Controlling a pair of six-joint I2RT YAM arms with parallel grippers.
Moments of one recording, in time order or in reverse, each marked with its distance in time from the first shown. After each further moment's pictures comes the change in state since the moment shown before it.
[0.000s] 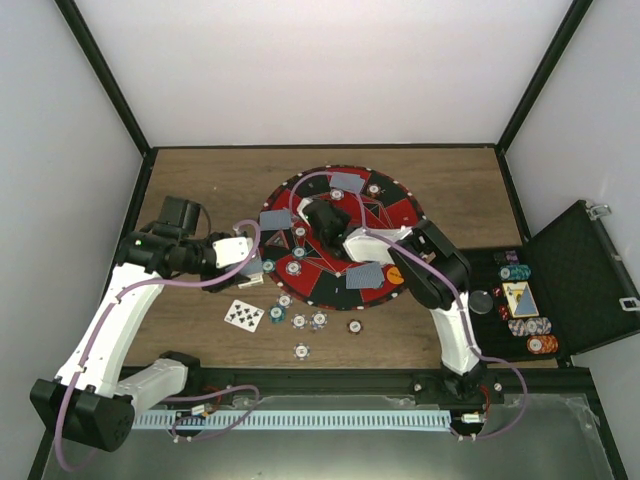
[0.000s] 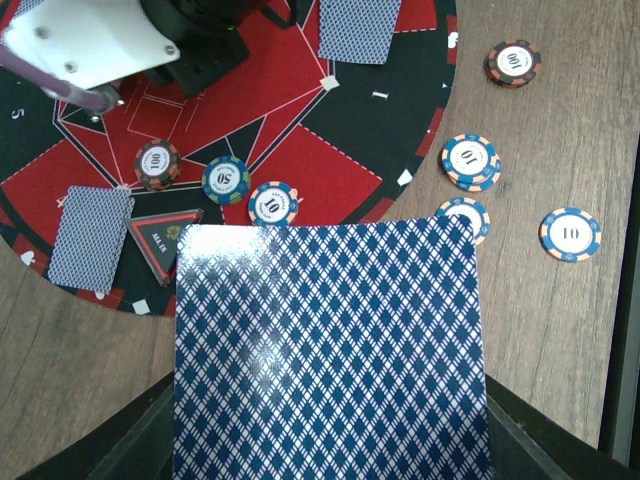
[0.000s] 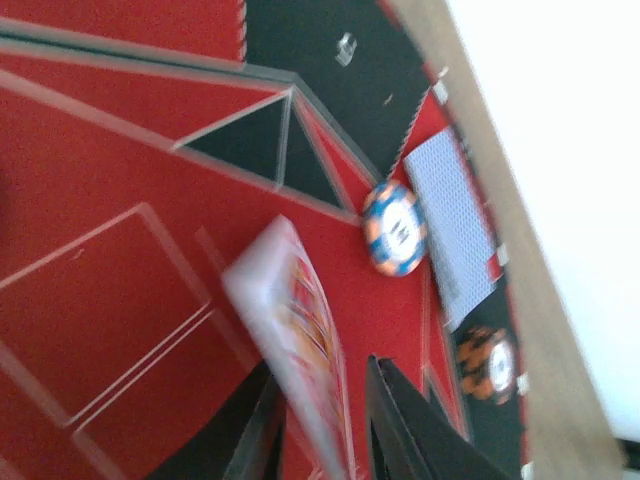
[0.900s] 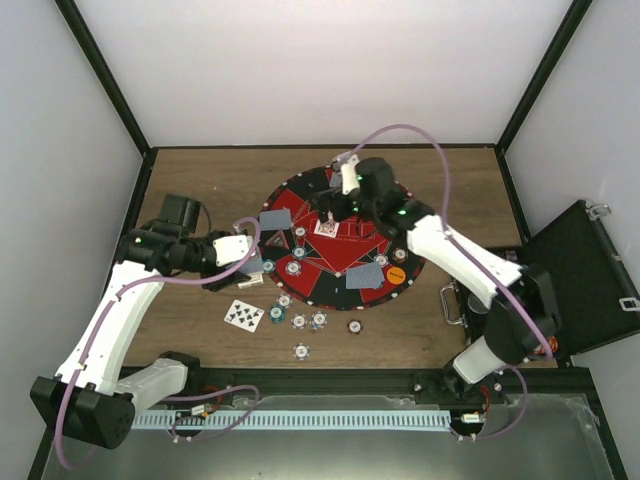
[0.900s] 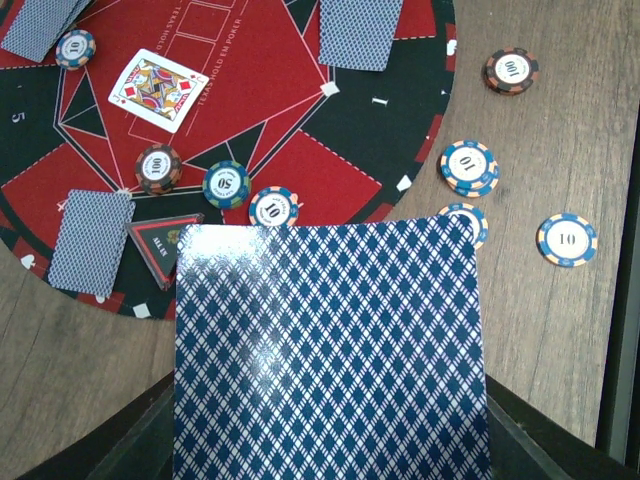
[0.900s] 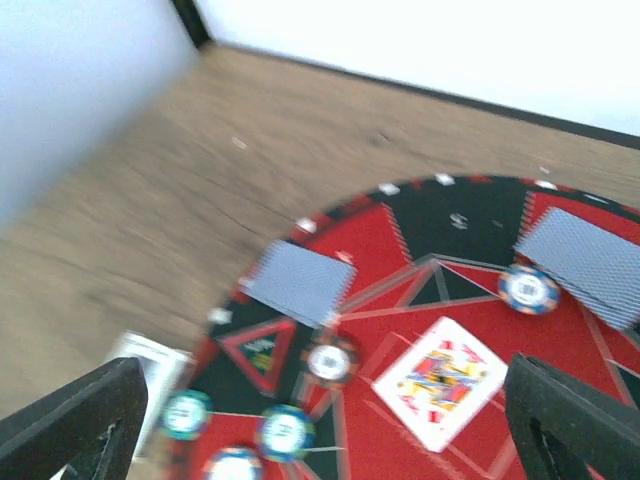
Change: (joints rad) left arm 0.000 0.014 0.019 -0.008 0.008 -0.004; right arm -0.095 -0.506 -0.048 -0.330 -0.609 0.687
